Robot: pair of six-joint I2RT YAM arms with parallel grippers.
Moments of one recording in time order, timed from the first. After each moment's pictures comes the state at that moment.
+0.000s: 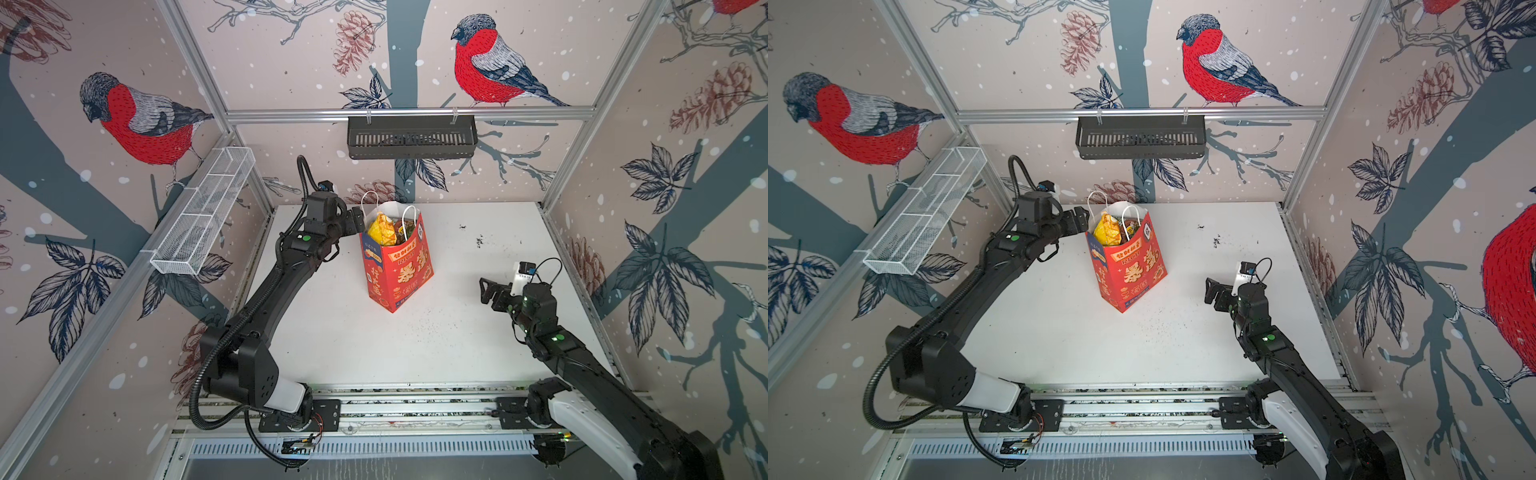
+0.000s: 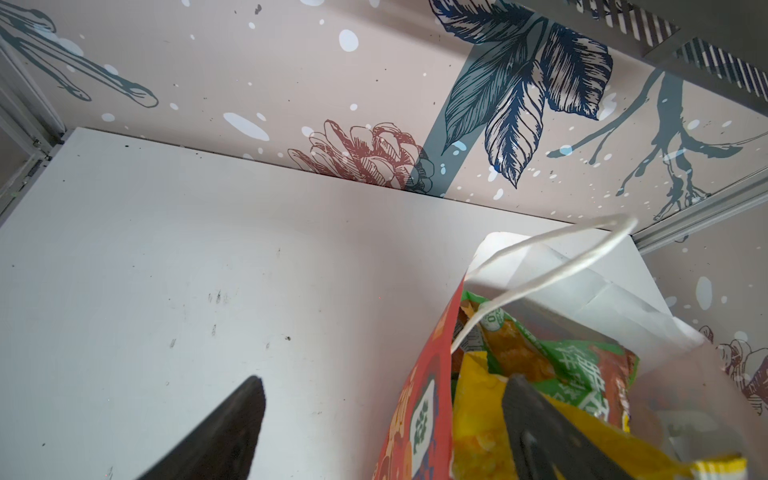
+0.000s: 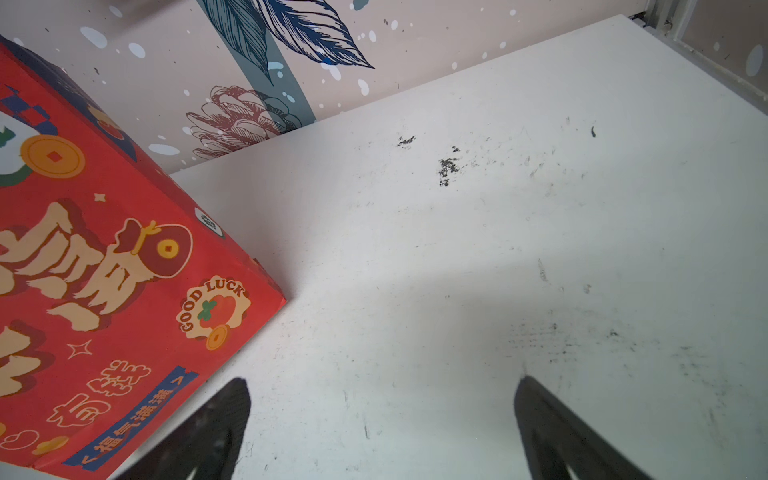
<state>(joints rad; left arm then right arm) -0.27 1.49 1.38 -0.40 -0.01 -0.38 0.31 0.81 0.35 0.05 0.05 0.40</state>
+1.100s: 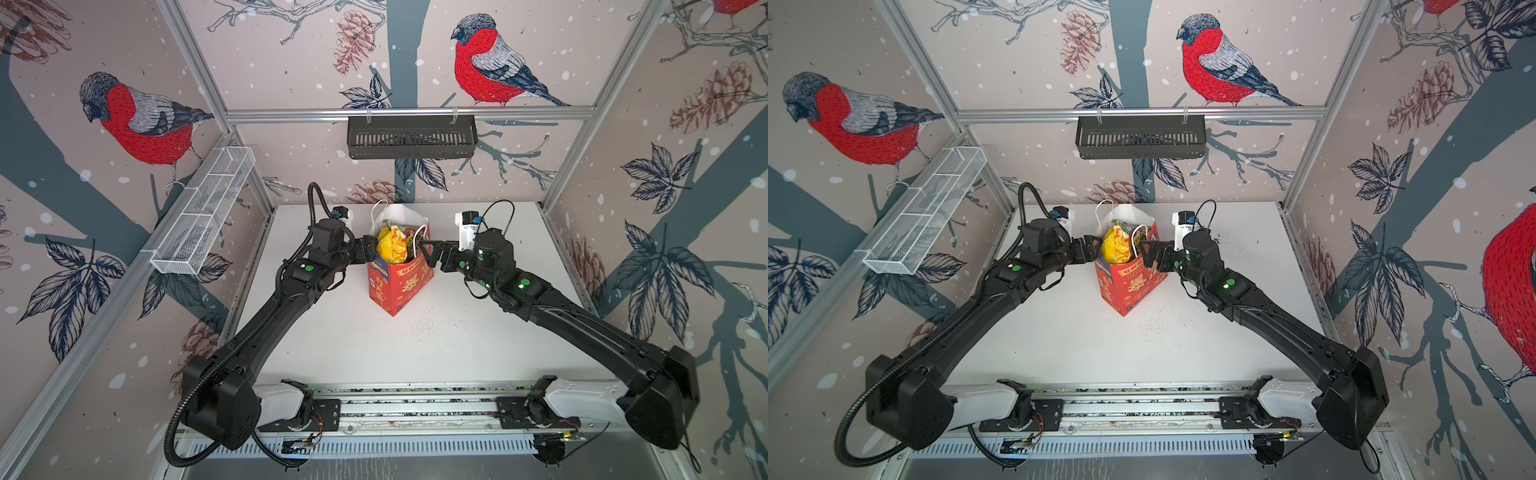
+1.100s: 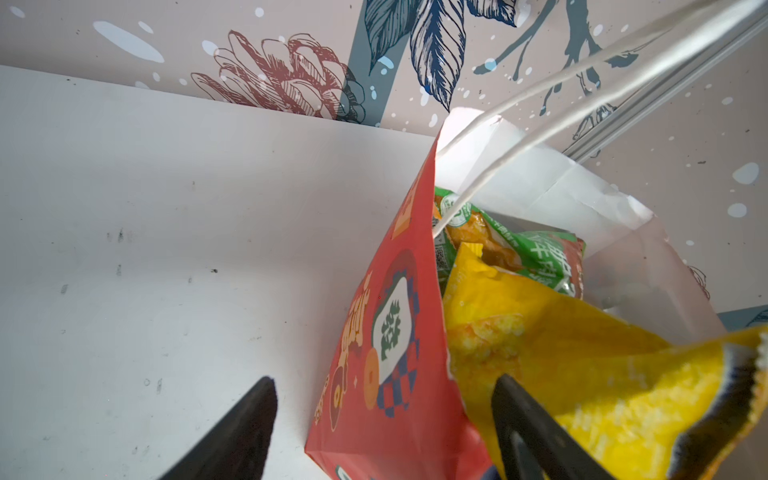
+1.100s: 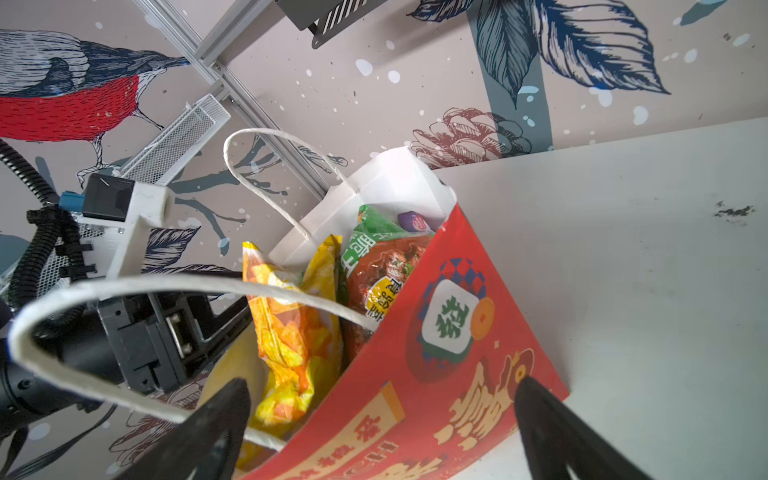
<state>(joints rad) -0.39 1.28 1.08 -0.32 0.10 -0.39 0.71 1.25 1.04 -0.09 0.00 0.58</state>
